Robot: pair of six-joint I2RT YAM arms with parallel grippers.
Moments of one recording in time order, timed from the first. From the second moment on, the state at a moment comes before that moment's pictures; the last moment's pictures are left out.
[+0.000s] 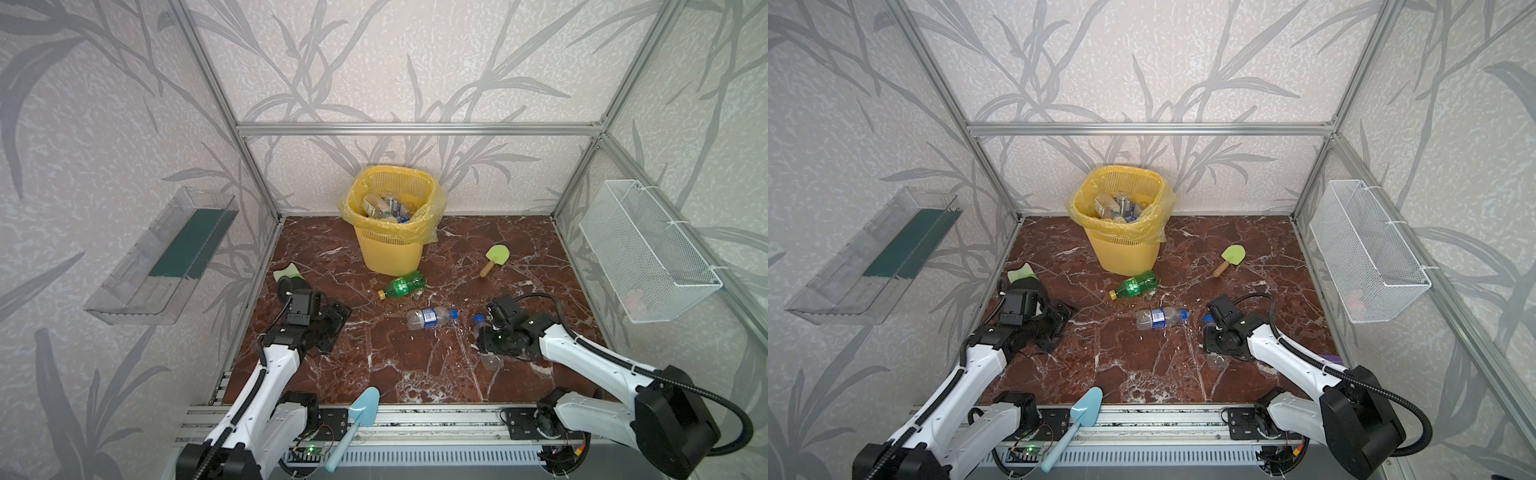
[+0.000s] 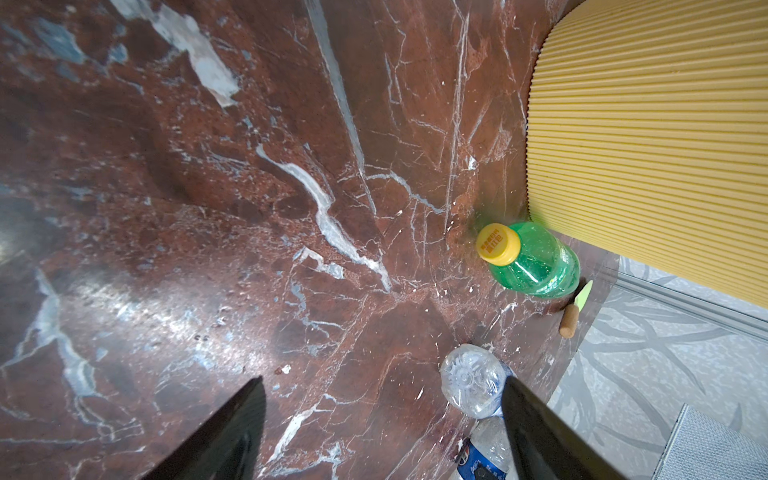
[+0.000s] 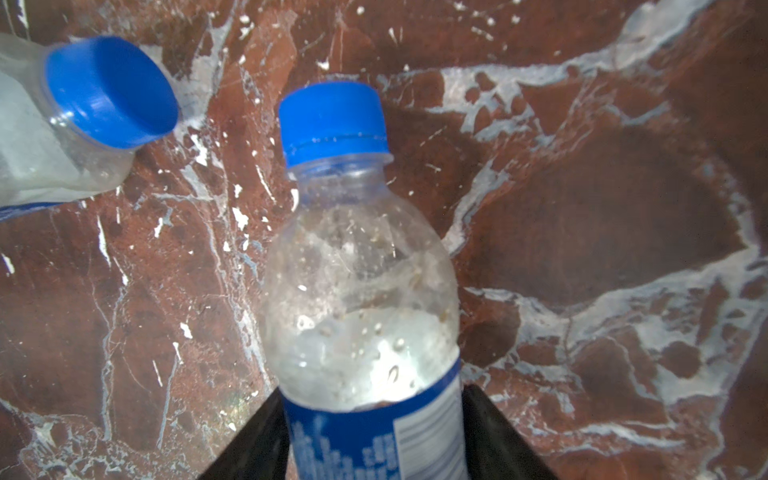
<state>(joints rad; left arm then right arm) -0.08 0.91 0.55 -0.59 0.28 -1.13 0.52 1.18 0.59 -0.67 -0.03 0.60</state>
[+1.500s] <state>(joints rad) -0.08 0.86 0.68 -0.65 0.25 -1.13 0.33 1.48 1.13 0.09 -0.43 1.13</state>
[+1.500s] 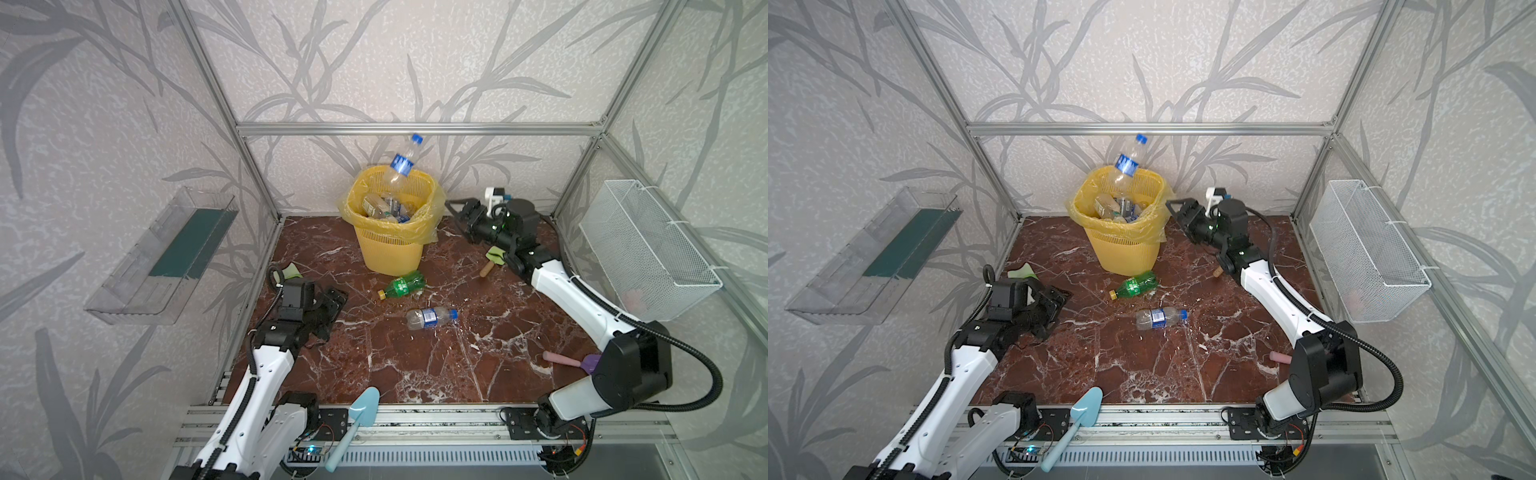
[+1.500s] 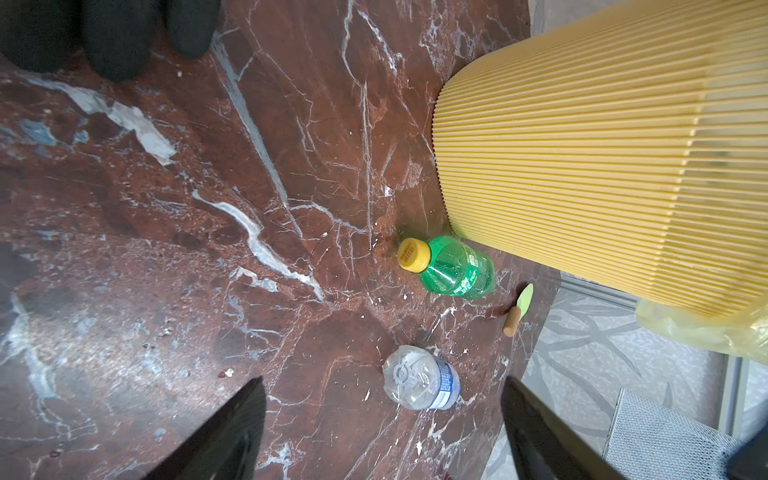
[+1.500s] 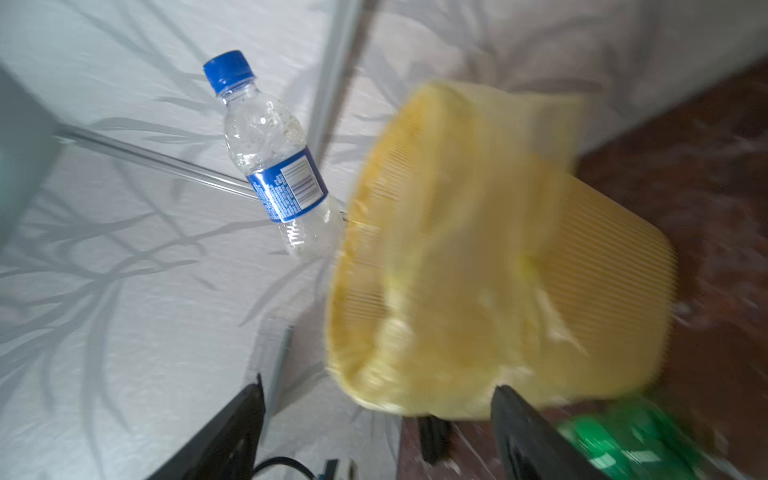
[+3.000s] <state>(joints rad) -0.08 0.82 0.53 -0.60 0.28 -1.13 0.74 1.54 0.92 -0.30 -0.08 1.43</state>
